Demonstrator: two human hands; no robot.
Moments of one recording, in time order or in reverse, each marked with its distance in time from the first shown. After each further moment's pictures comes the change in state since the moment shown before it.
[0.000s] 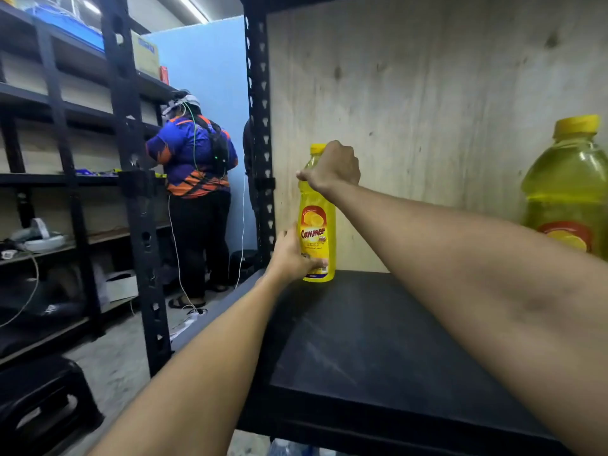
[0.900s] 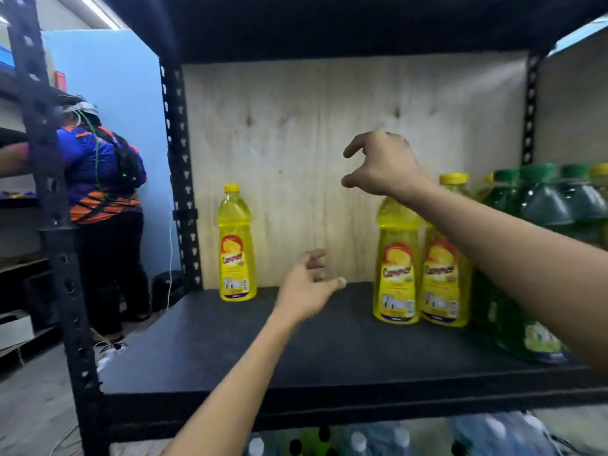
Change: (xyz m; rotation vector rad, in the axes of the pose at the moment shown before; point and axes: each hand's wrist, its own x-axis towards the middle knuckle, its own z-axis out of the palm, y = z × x) left_hand -0.117 0.171 0.033 -0.510 -0.296 -0.016; right_hand -0.044 0.049 -0.246 -0.381 0.083 -0.060
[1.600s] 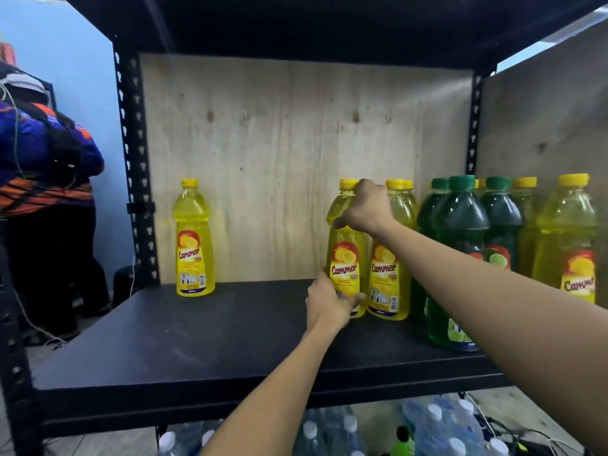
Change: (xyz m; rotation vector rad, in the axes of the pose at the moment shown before) left_hand -0.009 0.011 0.133 0.199 0.072 -0.074; right_hand -0.027 0.074 0.003 -0.047 -0.122 0.236
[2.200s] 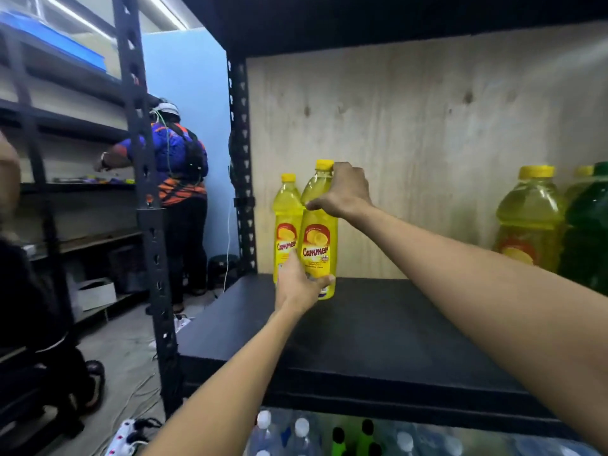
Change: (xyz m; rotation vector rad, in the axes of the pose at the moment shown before) left_hand 0.036 -0.103 -0.182 0.144 0.310 -0.029; right_hand -0.014 -0.168 0.093 0.292 -0.072 -0.260
